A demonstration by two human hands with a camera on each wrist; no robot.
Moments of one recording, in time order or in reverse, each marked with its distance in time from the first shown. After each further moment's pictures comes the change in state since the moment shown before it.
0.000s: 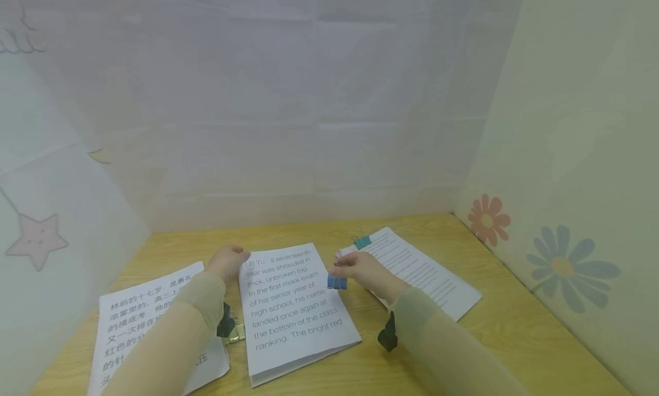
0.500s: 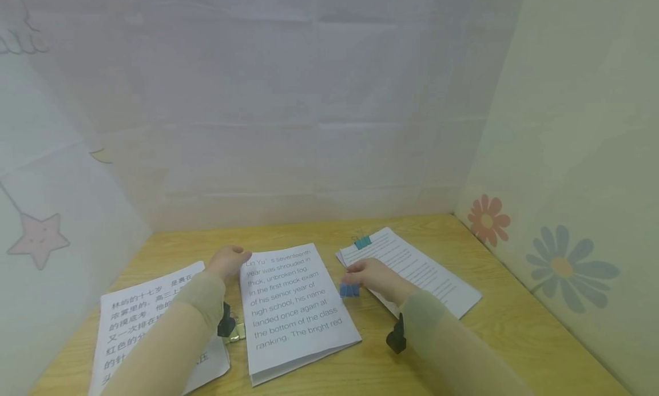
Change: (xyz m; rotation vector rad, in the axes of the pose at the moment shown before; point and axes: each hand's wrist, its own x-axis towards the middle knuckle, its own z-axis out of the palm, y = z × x) left_hand -0.002 0.000 -0.001 -0.002 -0.030 -0.007; right_hand -0.007 0.018 -0.011 -0.017 -0.046 0.048
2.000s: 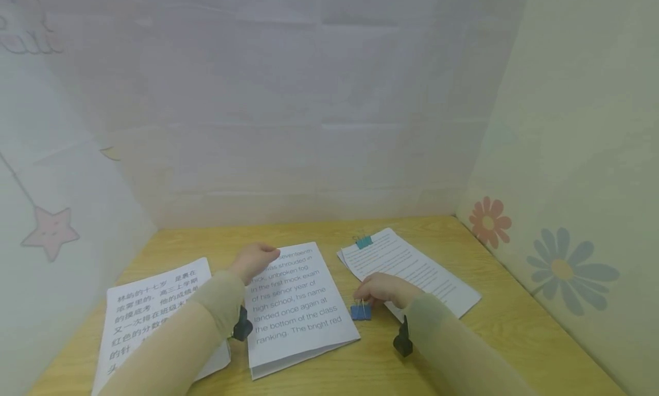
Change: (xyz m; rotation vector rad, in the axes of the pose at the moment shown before) left_hand -0.031 0.048 0.035 -0.126 -0.045 0.069; right_hand -0.011 0.020 0.000 -0.148 -0.097 0.152
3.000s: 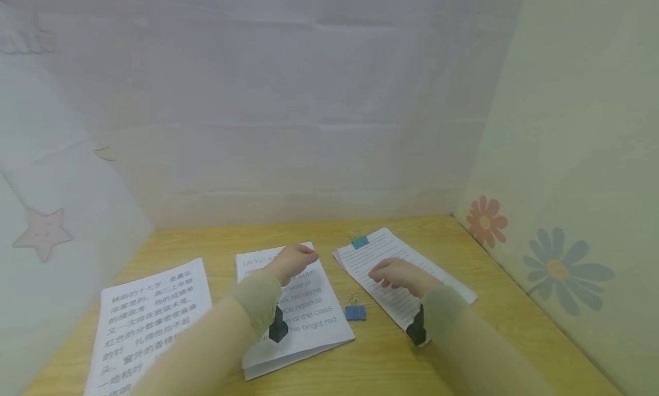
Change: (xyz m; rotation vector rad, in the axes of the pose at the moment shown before) left_hand -0.003 0.054 0.066 -0.043 -0.138 0.046; right_hand -0.006 0.022 -0.046 0.061 0.088 0.010
